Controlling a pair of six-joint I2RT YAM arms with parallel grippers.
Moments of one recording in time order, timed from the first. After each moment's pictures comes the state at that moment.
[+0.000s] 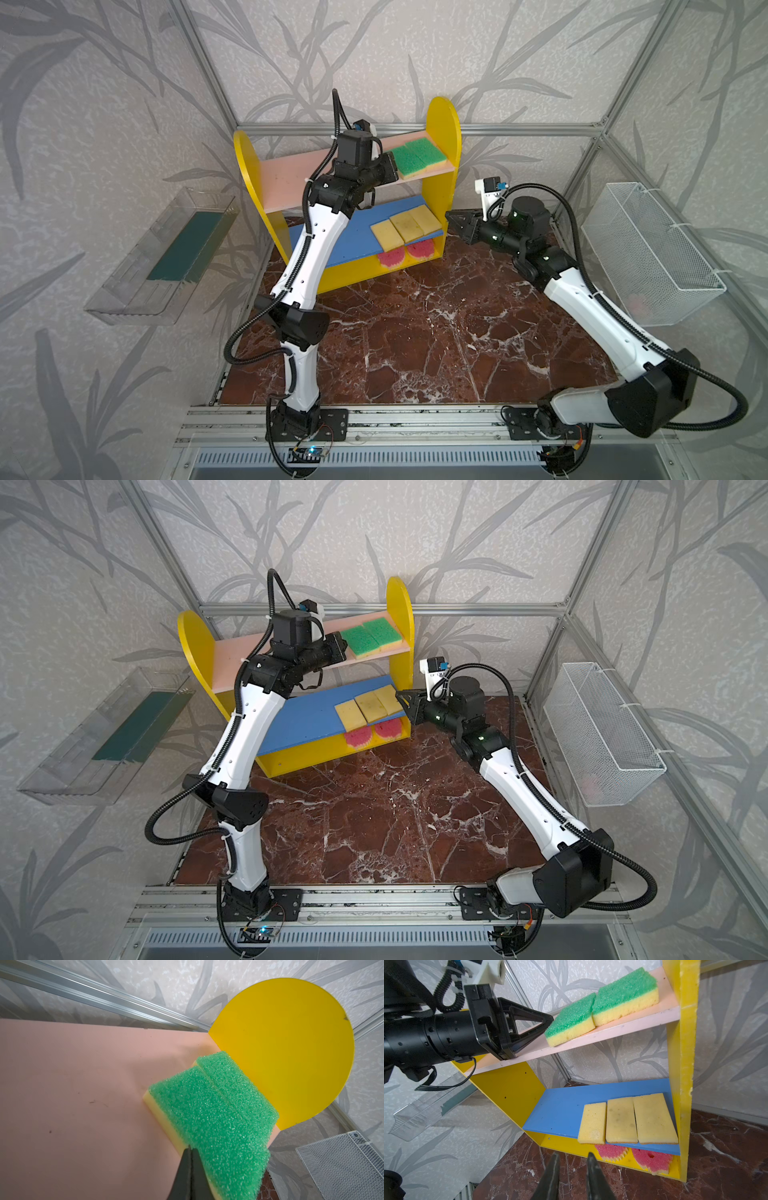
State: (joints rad) left arm -0.36 2.00 2.49 -0.80 0.04 -0.48; right arm 0.43 1.39 1.34 -0.09 -0.40 0.39
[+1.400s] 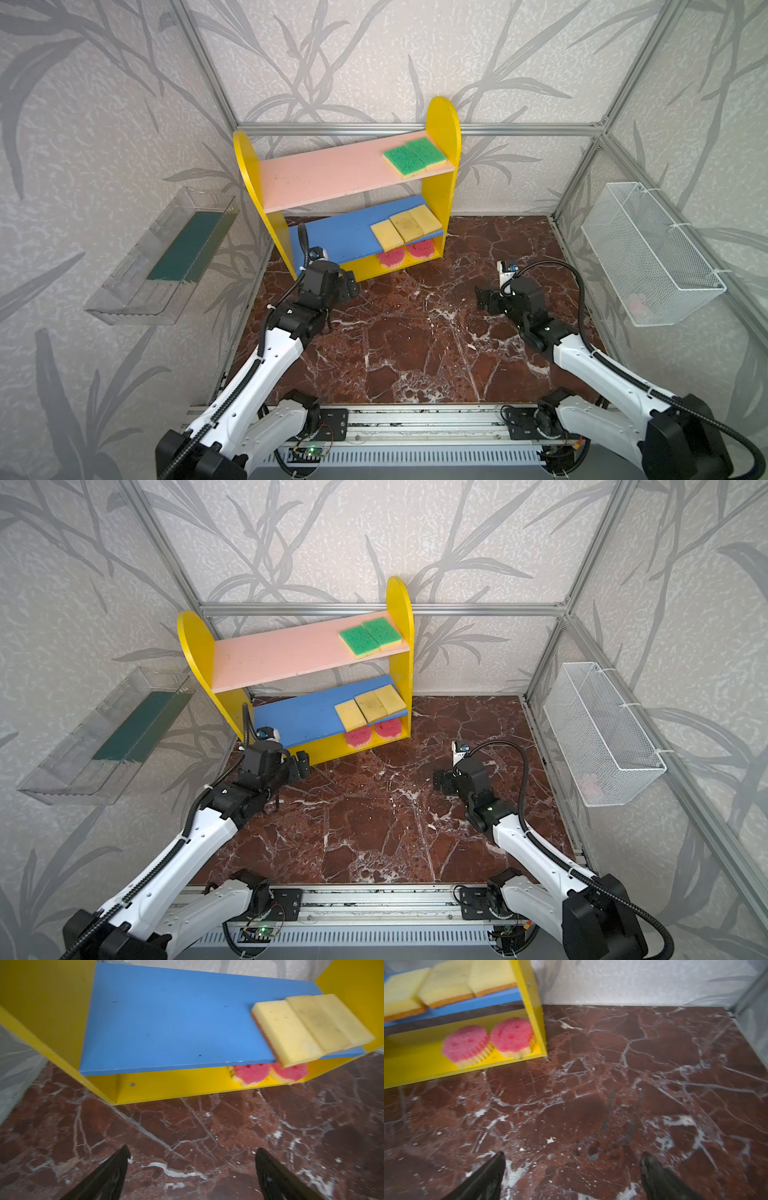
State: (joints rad) left arm -0.33 0.97 0.80 -0.52 -0.36 -0.46; right arm 0.40 1.04 0.50 0.00 0.24 0.21
